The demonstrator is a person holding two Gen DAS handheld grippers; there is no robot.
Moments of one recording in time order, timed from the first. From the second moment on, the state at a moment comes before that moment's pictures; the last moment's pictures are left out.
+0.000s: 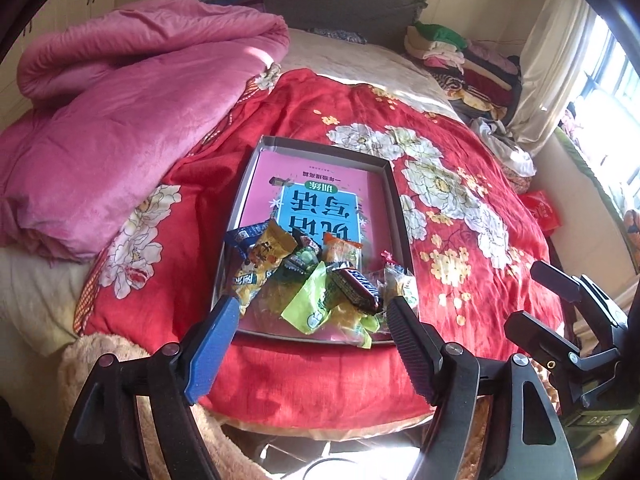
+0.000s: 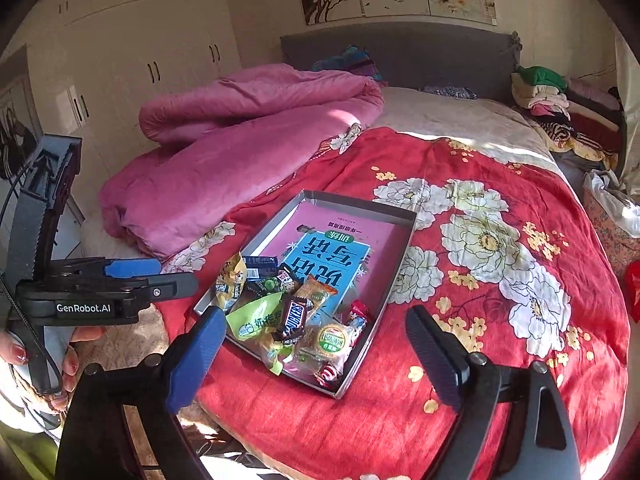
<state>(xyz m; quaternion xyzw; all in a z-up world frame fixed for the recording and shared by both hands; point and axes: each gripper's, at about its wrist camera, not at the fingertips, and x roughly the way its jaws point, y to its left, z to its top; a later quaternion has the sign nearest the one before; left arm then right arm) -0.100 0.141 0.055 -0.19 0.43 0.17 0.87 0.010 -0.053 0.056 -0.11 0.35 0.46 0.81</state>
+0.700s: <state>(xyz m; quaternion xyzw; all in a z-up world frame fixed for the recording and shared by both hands) -0.136 0.096 0.044 -0.20 0.44 0.17 0.86 -0.035 -0.086 0.043 -0.12 0.36 0.43 0.82</state>
